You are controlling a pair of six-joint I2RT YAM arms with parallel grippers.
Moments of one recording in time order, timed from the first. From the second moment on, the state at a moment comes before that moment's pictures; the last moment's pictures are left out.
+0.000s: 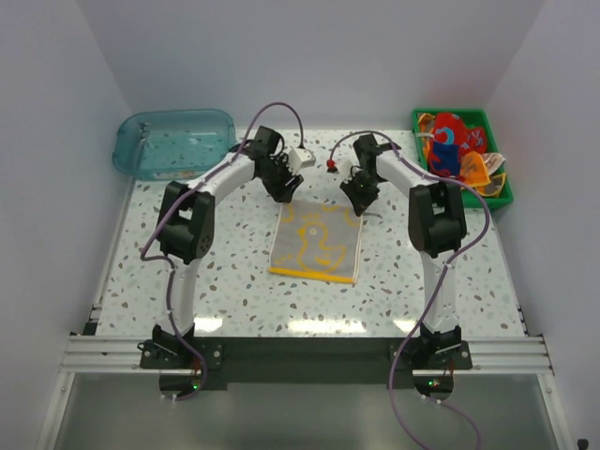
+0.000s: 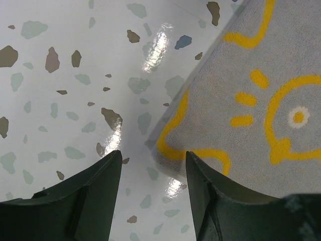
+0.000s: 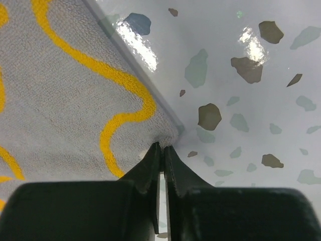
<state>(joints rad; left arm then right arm) -0.40 2.19 1.78 -0.63 0.37 0.57 0.29 2.23 1.79 -0.96 -0.21 -0.52</state>
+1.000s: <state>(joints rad) -0.39 2.31 1.86 -0.70 0.47 0.61 0.29 2.23 1.79 -0.96 -0.22 -0.56</state>
